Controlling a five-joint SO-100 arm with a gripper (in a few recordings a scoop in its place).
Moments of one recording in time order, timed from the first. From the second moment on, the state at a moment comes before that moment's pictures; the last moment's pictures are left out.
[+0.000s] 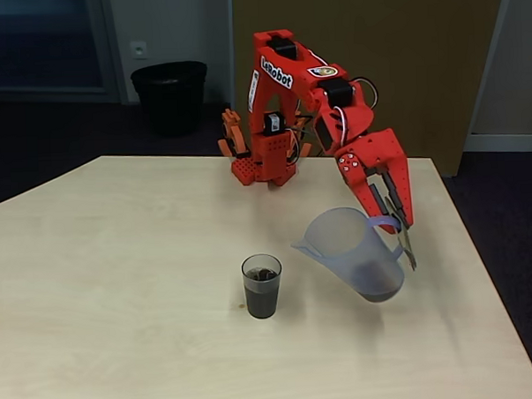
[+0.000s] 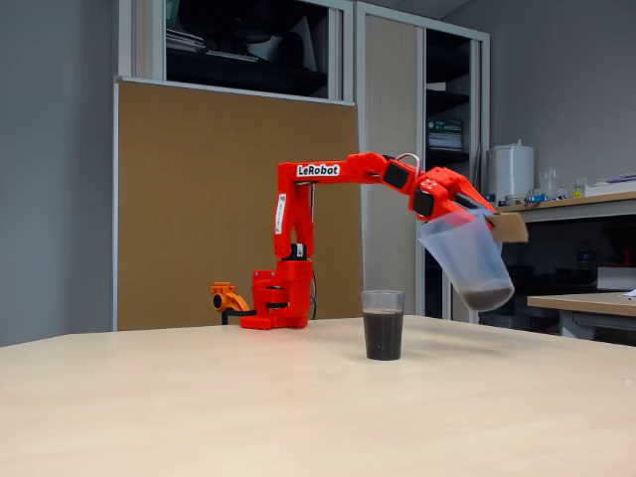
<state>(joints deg) -30.4 91.2 91.1 31.0 112.8</state>
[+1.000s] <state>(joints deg) -41.7 79.2 91.2 34.3 74.4</state>
